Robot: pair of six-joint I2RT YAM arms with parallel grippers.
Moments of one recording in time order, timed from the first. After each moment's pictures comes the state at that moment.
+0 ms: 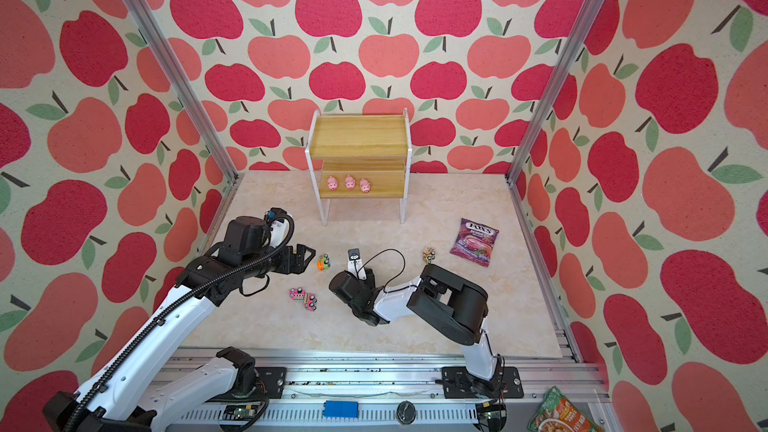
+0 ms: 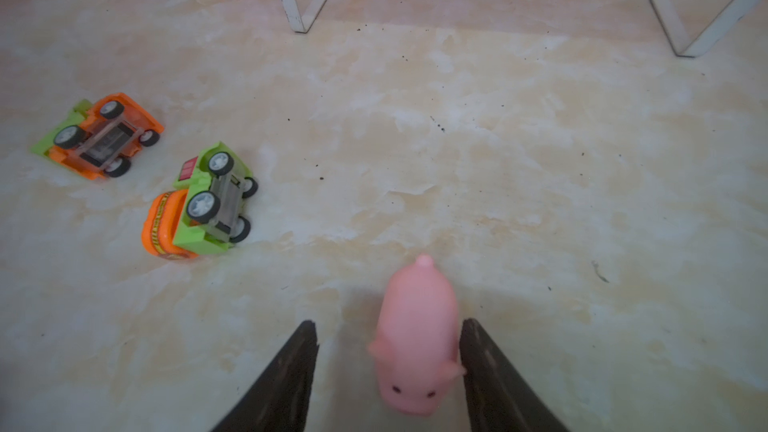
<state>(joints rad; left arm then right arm) -0.41 0.98 0.98 -0.75 0.15 -0.23 1.20 1.95 0.91 0.32 0.67 0.60</state>
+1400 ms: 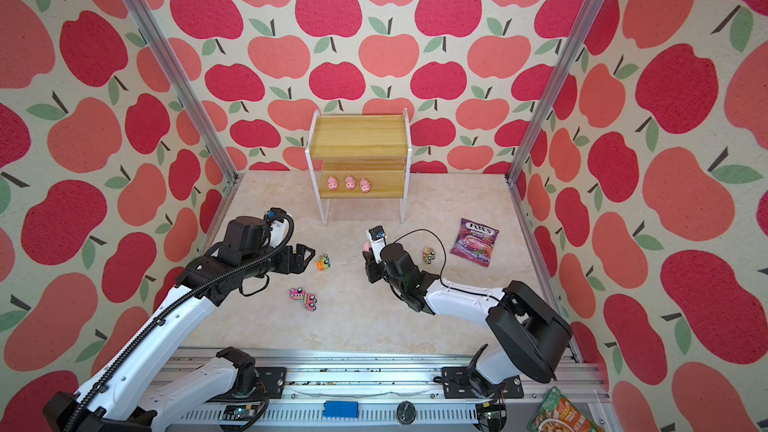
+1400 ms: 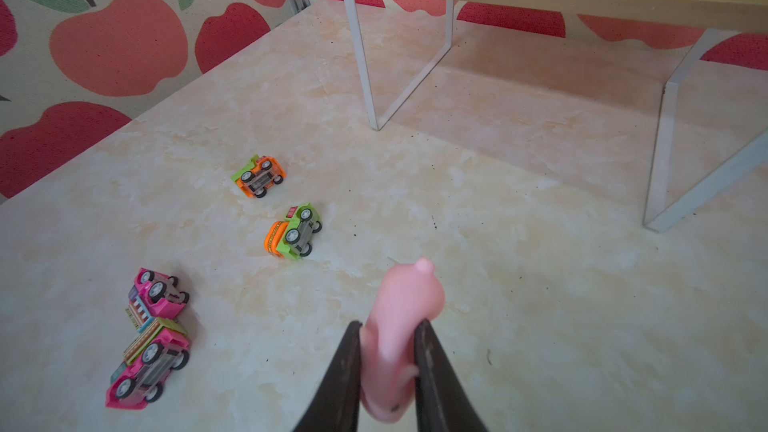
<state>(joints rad) -0.41 0.98 0.98 -0.75 0.15 -0.23 0.92 1.47 0.70 0.34 0.14 0.21</state>
